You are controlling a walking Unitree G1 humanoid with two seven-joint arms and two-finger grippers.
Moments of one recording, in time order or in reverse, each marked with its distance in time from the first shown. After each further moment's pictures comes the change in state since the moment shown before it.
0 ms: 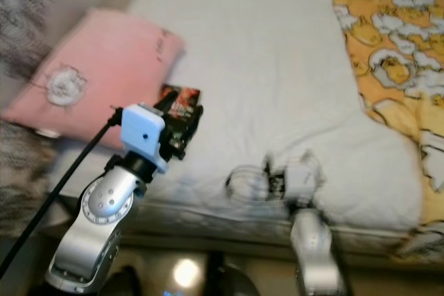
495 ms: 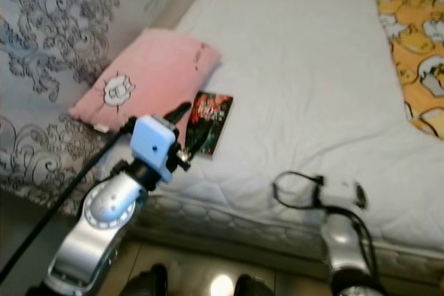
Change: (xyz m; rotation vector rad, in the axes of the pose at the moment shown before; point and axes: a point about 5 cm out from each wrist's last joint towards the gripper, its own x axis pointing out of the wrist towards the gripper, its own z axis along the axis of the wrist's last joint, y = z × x) left arm -0.004 -0.004 -0.004 0.041 0.012 -0.095; right arm -0.010 -0.070 -0.077 -0.053 0.468 -0.332
